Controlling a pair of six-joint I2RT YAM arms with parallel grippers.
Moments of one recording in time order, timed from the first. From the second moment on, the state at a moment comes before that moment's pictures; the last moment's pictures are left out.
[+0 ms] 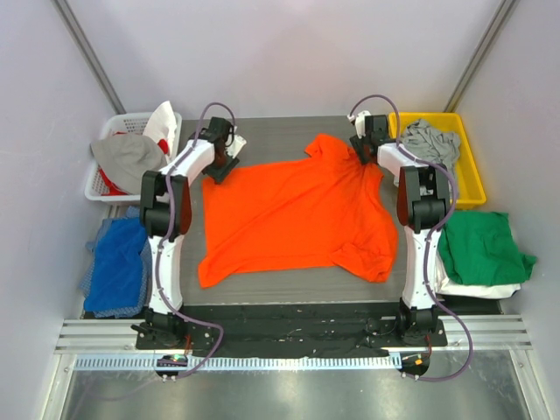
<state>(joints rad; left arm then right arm) -0.22 2.29 1.90 -0.75 -0.21 0.46 0.10 2.30 1.74 -0.19 0.20 -0.42</state>
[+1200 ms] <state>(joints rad) -0.22 2.29 1.86 -0.71 -0.24 0.50 0.10 2.25 1.64 -0.10 0.23 -0.45</state>
